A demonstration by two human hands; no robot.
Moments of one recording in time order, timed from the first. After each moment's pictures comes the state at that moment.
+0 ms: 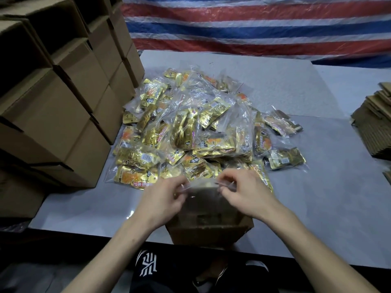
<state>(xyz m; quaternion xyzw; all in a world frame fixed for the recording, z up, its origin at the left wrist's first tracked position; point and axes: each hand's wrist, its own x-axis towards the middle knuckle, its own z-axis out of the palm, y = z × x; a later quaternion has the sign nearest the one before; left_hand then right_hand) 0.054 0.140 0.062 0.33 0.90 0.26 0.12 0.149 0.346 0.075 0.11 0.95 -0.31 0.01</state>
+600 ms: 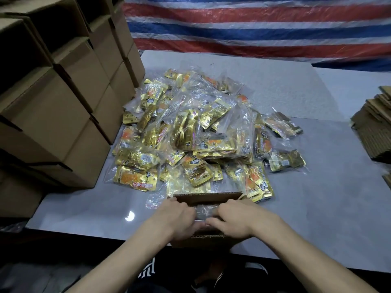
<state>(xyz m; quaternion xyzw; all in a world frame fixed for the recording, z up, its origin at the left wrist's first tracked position) 0.070 0.167 0.027 0.49 0.83 -0.14 0.23 0.149 0.331 0.039 -0.02 0.95 -0.07 0.29</state>
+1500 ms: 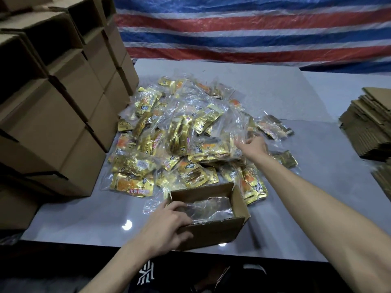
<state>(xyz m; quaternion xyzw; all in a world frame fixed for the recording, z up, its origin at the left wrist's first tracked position) 0.068 0.125 0.009 0.52 0.83 0.11 0.19 0.055 0.448 0.037 0.46 0.78 -0.42 -0.06</state>
